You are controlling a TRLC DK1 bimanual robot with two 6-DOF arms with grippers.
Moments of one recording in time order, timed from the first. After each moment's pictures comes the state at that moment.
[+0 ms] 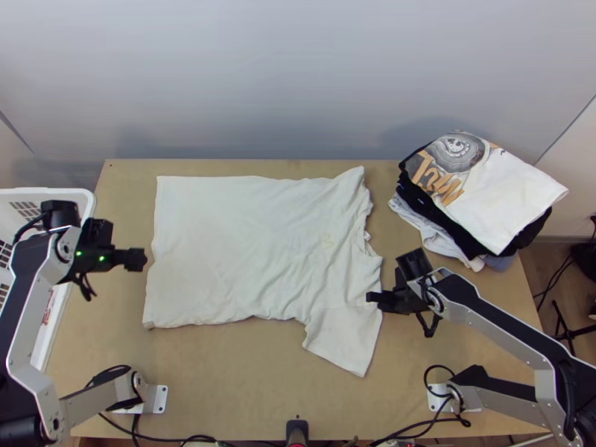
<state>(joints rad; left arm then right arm) 0.31 1.25 1.05 -0.93 0.20 0.30 0.47 1.29 0.62 -0.56 -0.20 0.56</state>
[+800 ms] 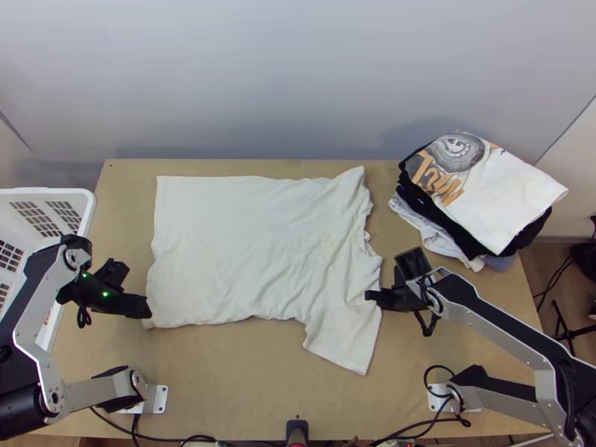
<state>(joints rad) 0.41 1.35 0.88 -1.19 0.22 0.59 0.48 1.29 0.63 -0.54 -0.18 0.56</state>
